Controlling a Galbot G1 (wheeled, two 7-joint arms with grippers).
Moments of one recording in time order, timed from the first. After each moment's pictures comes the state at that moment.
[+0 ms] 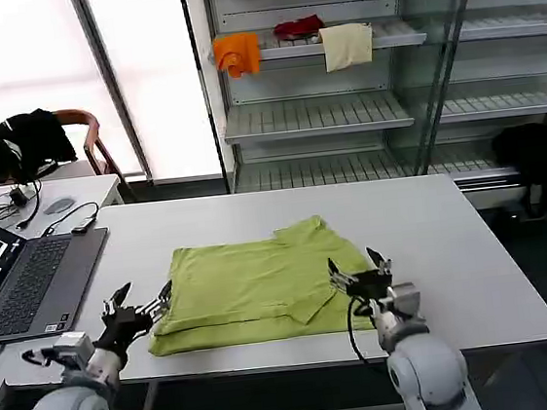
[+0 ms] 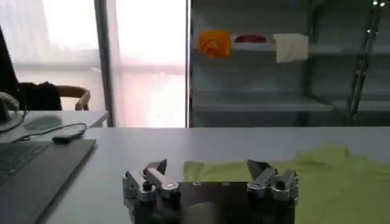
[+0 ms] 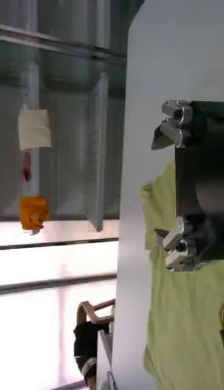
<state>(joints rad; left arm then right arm) 1.21 -1.28 -0.73 -2.02 -0.31 0.58 0.19 -0.99 1.52 0.36 1.89 0.10 -0.59 0.02</state>
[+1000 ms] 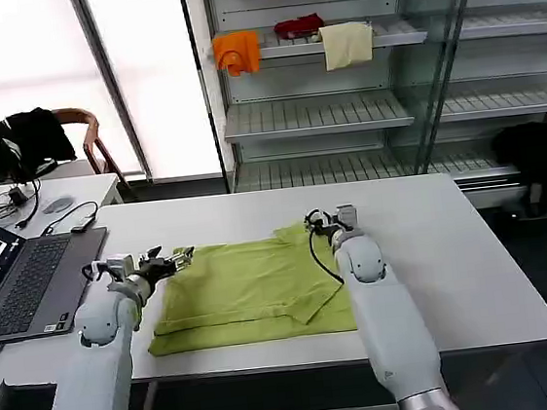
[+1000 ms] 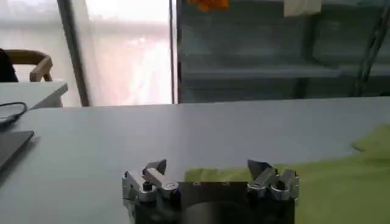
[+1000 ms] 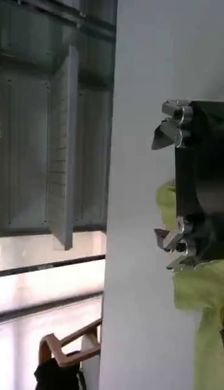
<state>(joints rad) 0.72 -1.24 -0.53 -1.39 -0.24 0.58 0.27 -0.52 1.61 0.39 1.20 0.03 -0.59 0.02</state>
